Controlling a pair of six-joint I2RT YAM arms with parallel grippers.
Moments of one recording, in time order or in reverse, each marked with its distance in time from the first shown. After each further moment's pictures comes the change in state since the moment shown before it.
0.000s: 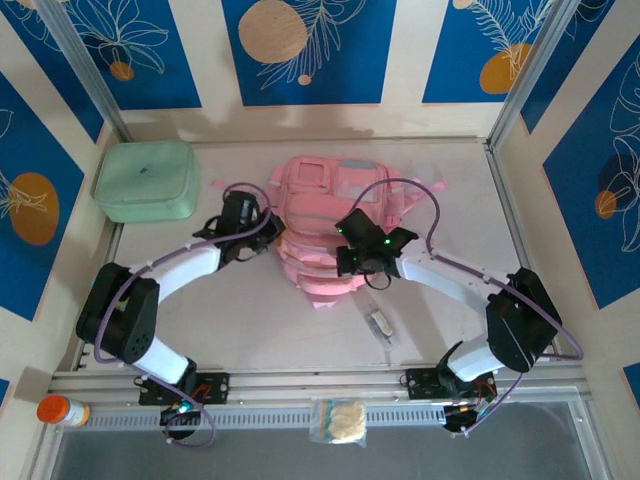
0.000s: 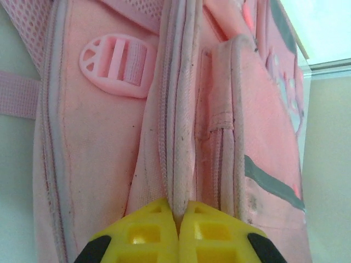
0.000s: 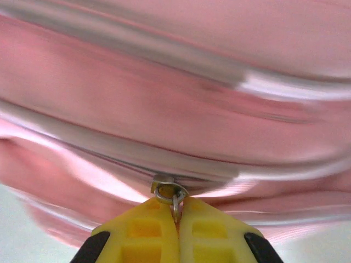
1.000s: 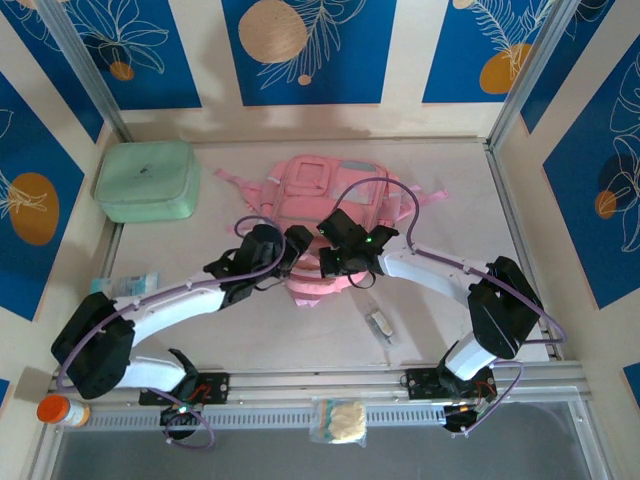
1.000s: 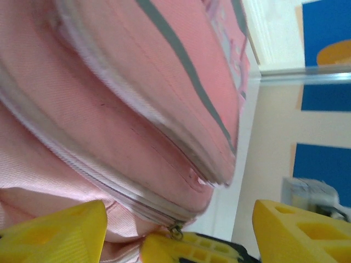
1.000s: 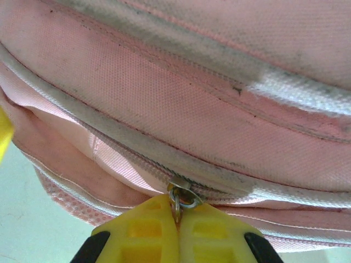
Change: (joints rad) left arm -0.368 -0.198 -0.178 0.122 -0.323 -0.438; right arm 0.083 0.110 0.089 0.026 -0.035 0.037
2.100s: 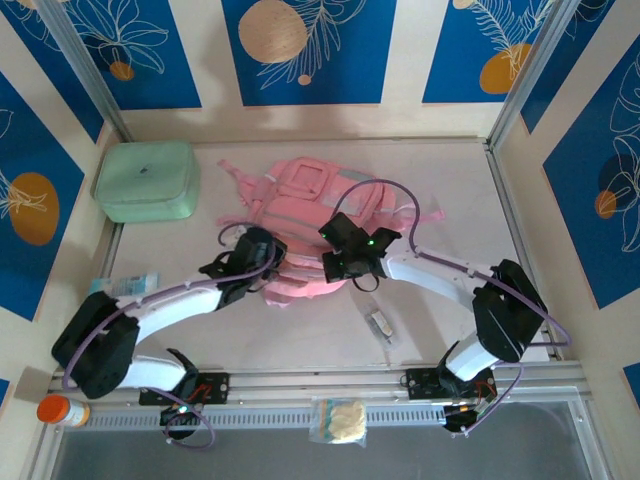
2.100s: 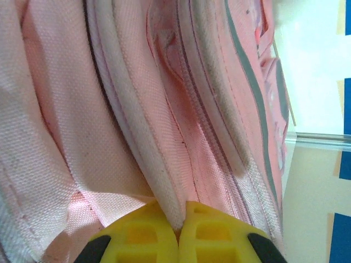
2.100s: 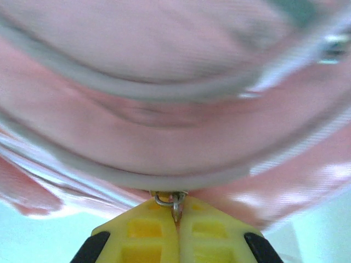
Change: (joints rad) left arm 0.121 -0.019 -0.071 -0.037 -0.097 0.008; right arm -0.006 -0.034 -0.021 -0.045 0.035 -0.073
